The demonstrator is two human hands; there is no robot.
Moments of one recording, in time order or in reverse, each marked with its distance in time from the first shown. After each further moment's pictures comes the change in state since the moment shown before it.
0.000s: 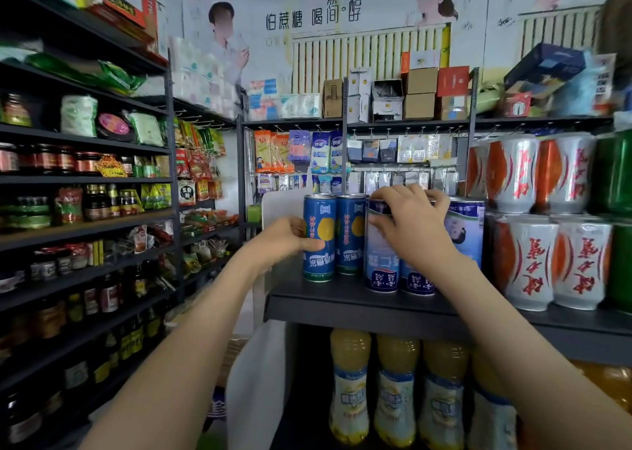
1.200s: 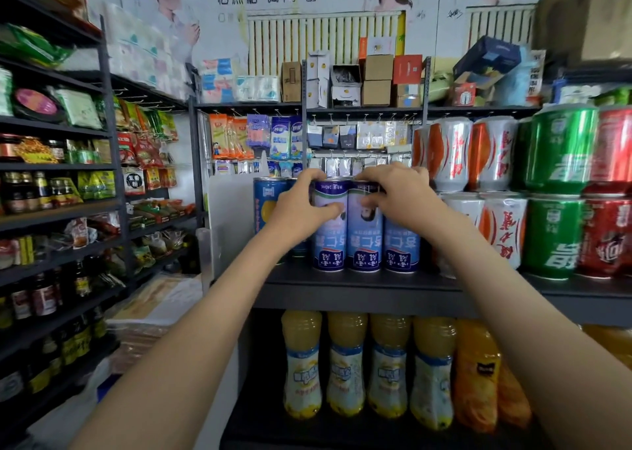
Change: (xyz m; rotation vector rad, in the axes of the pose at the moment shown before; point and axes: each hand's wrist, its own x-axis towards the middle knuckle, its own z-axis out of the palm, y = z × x) left_hand -0.002 0.054 0.081 0.115 0.134 0.282; right_hand 0.005 0.041 -0.046 -0.036 -0.295 0.097
